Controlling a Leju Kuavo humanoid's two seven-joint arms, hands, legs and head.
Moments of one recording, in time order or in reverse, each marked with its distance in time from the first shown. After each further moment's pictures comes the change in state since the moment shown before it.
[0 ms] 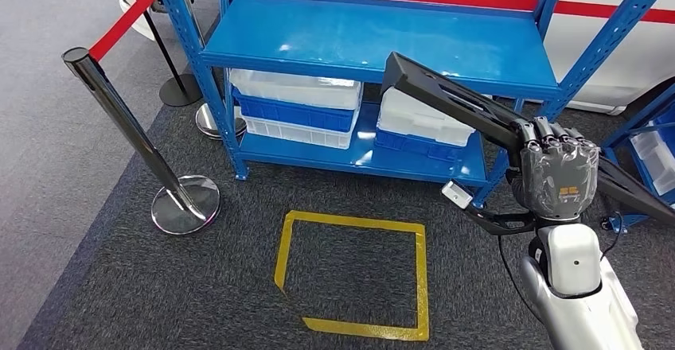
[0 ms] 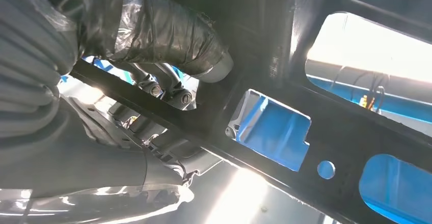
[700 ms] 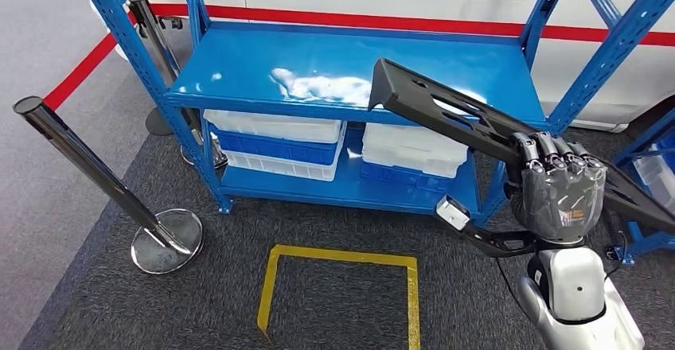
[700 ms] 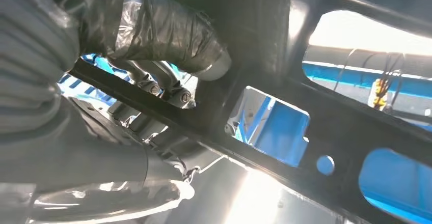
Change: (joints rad) left arm 0.015 -0.004 0.015 0.002 0.005 0.014 0.018; right arm 0.079 -0.026 0.029 -0.150 0.054 0.000 0.042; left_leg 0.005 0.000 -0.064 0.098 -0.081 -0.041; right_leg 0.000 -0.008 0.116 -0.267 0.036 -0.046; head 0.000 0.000
